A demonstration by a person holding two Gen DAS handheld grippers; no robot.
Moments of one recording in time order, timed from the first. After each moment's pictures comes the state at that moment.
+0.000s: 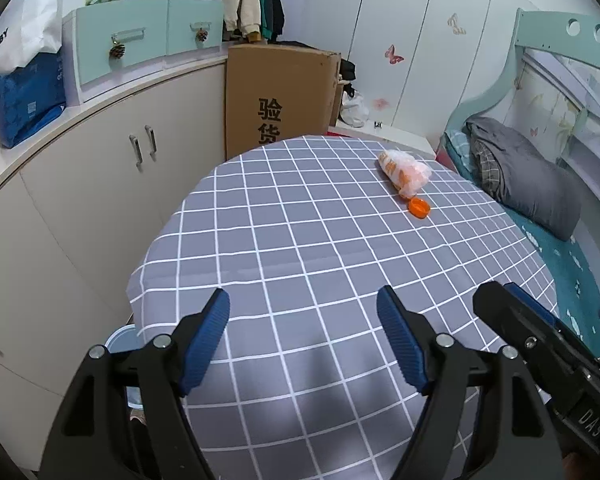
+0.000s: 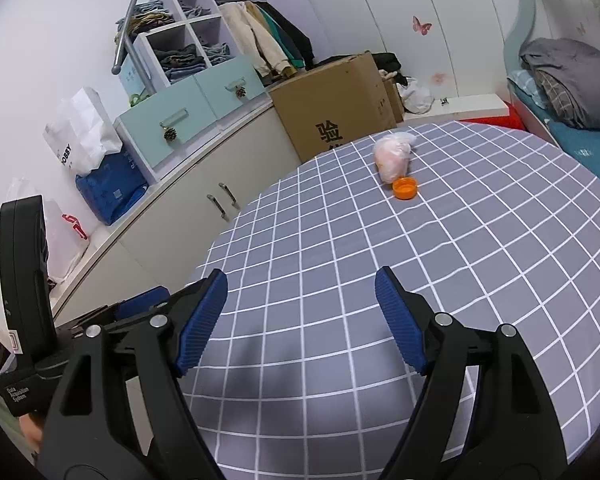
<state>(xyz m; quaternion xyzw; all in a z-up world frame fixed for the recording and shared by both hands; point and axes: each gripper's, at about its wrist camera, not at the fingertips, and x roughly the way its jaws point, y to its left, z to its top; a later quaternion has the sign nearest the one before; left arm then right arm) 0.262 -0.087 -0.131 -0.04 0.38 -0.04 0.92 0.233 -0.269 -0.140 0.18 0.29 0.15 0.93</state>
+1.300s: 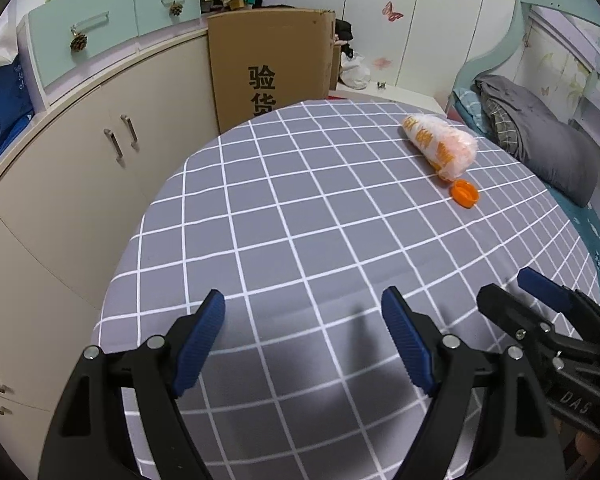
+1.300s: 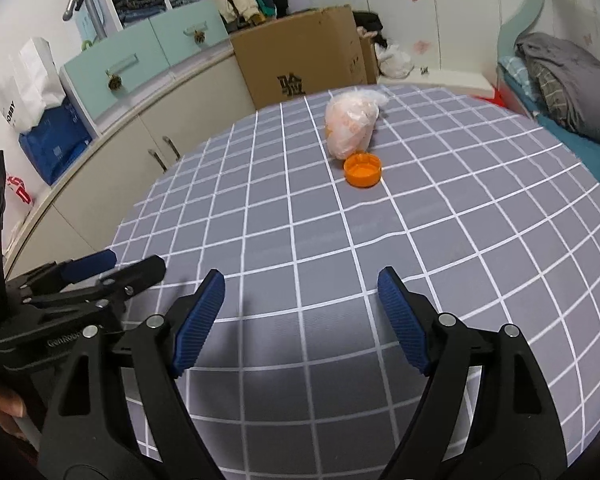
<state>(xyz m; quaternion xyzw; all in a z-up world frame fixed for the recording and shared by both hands) 0.354 -0.098 -0.170 0.01 0.44 -0.05 0.90 0.329 -0.276 -0.186 0.11 0.38 0.11 0.91</state>
